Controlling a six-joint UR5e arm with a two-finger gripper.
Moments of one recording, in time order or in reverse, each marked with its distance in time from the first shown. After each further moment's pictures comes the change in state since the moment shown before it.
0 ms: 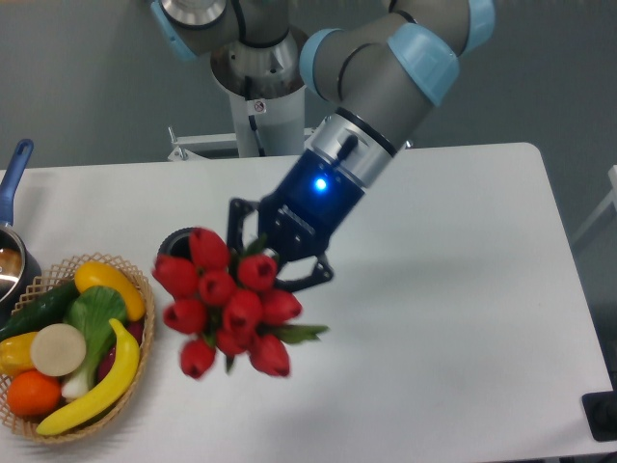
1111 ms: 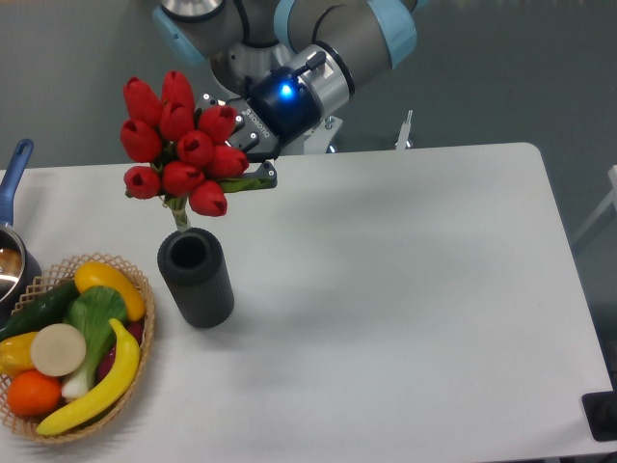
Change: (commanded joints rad) arm 0.078 0.140 -0.284 0.022 -0.223 0.245
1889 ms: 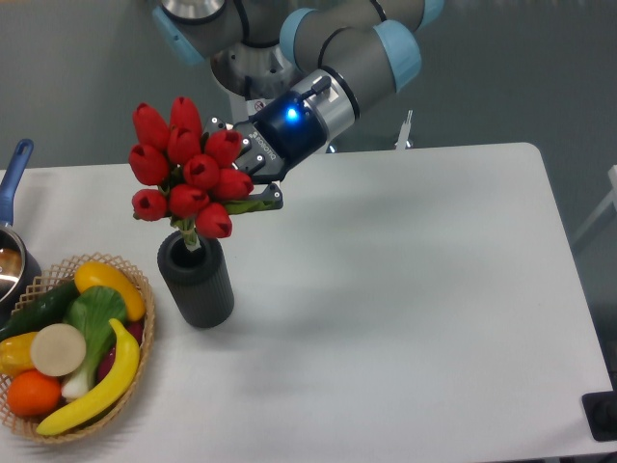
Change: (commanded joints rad) arm -0.008 -0.052 0.015 0.000 0.003 0.043
